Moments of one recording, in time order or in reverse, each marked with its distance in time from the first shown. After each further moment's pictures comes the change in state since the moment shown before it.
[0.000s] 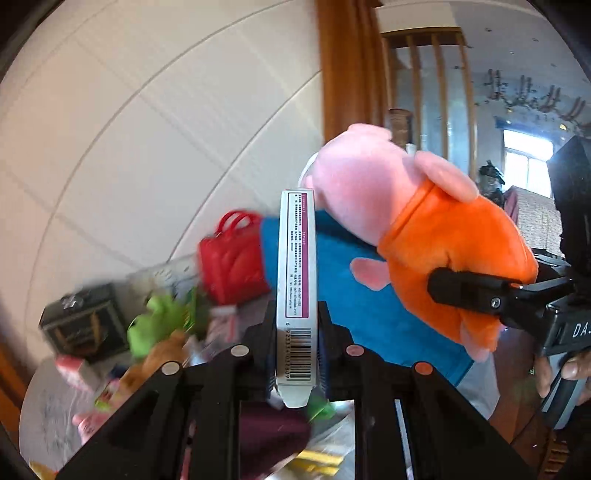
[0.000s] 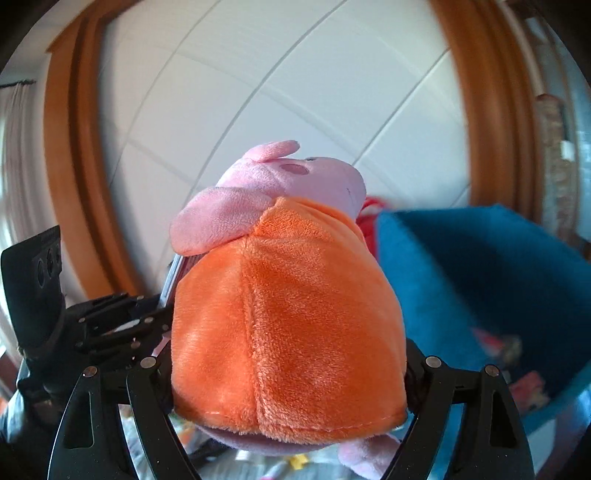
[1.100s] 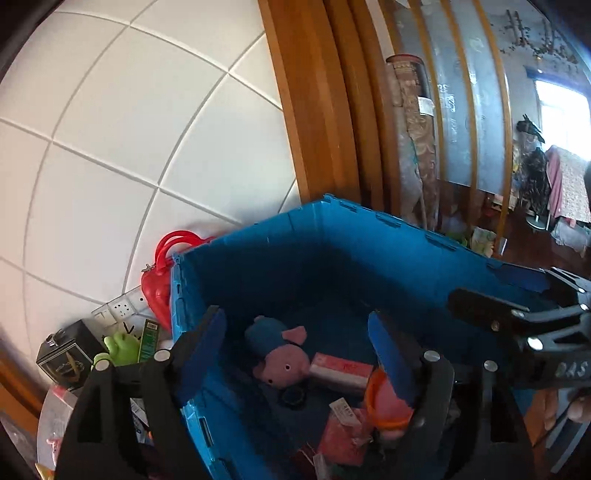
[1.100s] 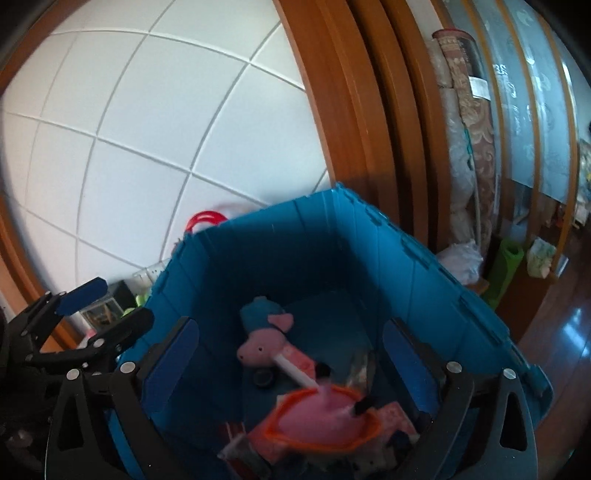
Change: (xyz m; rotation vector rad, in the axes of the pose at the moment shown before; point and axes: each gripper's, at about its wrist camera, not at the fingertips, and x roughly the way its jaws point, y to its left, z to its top) left arm 0.225 -0.265 0.123 0.066 0.158 0.212; right arm -0.011 -0.363 0.039 0.213 0.078 -0.160
